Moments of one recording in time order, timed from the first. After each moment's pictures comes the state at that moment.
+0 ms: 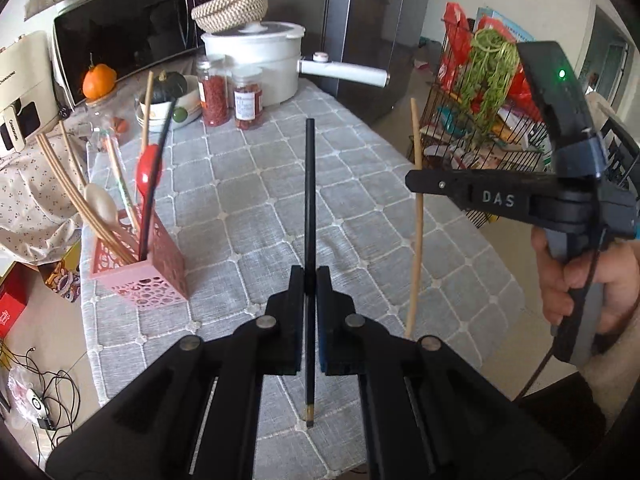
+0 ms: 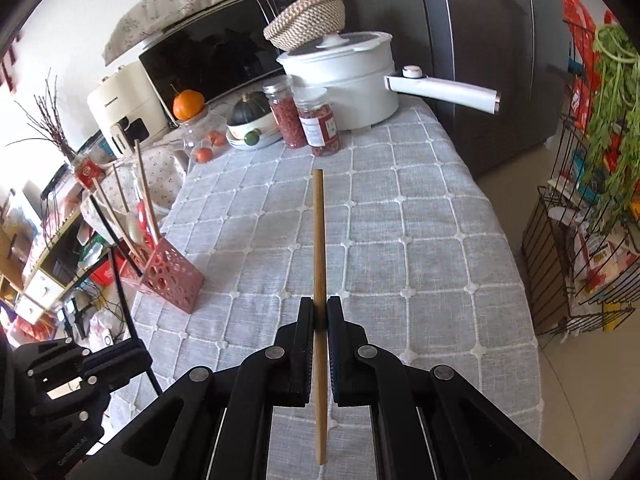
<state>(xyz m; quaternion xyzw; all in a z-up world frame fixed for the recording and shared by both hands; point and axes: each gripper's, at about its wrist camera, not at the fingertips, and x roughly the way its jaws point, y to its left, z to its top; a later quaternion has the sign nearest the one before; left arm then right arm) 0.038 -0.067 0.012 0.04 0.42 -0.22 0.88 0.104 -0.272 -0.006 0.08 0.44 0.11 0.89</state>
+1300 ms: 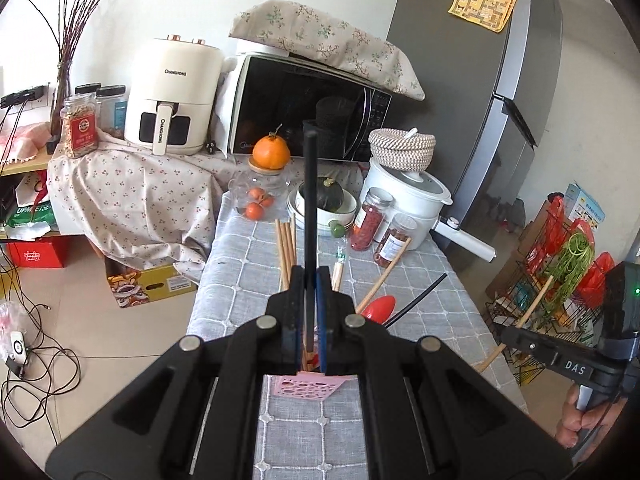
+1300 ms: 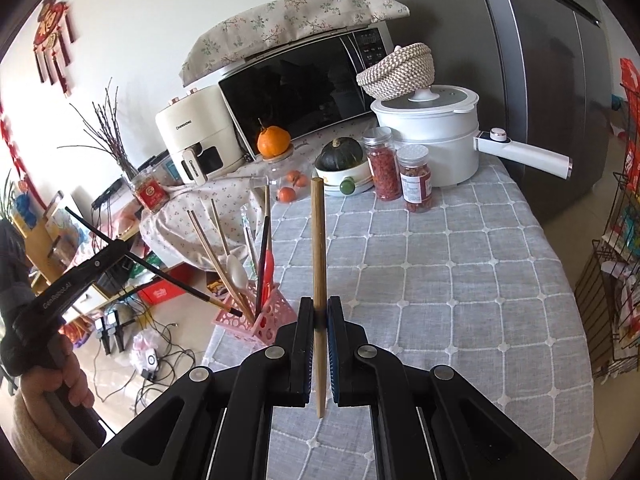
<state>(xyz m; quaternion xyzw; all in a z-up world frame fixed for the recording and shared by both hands) 0.071 0.095 0.052 -0.13 0.27 -0.04 0.95 0.100 -0.188 0.043 0.09 0.37 0.19 0.90</state>
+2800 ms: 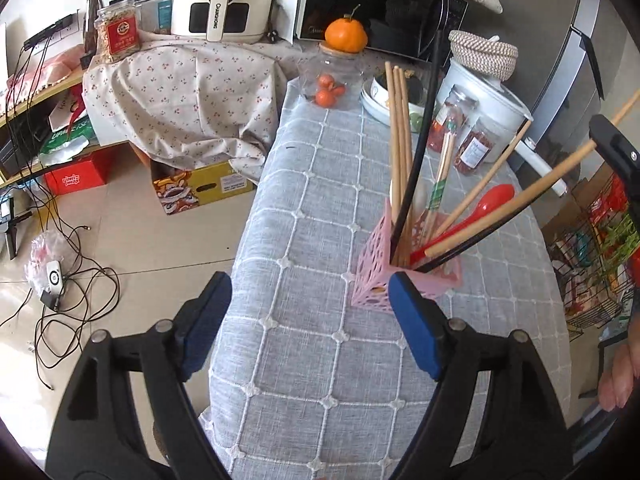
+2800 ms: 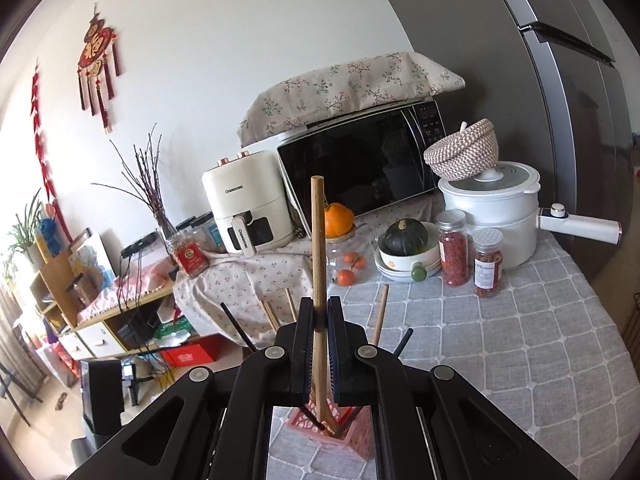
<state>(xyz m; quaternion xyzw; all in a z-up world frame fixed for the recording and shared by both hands) 0.078 0.125 -0.025 -0.11 0.44 0.04 0.89 0.117 -0.092 0.069 0.11 0.22 0.22 0.94</state>
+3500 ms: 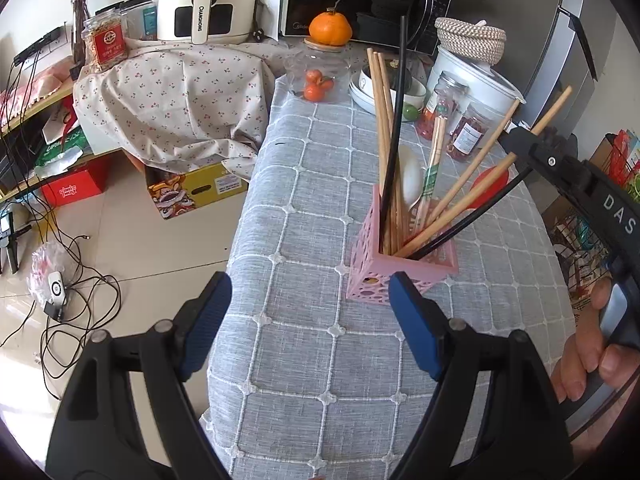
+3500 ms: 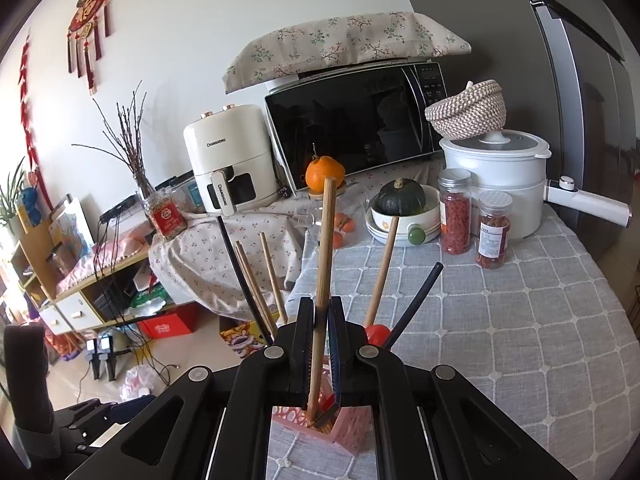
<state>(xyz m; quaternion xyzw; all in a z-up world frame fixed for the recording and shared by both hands) 0.078 0.114 -0.023 -0.09 0.44 0.03 0.89 0.141 -0.071 0.018 0.08 0.27 0.21 0.94</state>
